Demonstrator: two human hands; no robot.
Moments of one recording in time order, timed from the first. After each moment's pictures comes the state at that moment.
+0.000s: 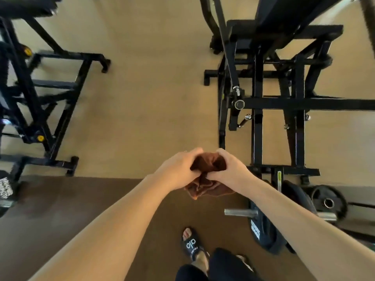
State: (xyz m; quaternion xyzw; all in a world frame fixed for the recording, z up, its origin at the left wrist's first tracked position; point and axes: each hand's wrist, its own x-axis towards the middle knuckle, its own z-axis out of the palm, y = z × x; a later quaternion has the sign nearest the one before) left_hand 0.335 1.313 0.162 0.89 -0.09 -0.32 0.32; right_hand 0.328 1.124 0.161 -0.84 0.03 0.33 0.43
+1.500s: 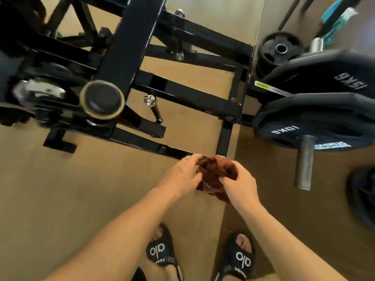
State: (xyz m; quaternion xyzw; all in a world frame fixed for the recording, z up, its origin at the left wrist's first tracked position) left_hand 0.610 1.168 -0.296 0.71 -0.56 -0.41 0.03; right_hand 0.435 1.155 -0.288 -0.49 0.67 -0.13 0.54
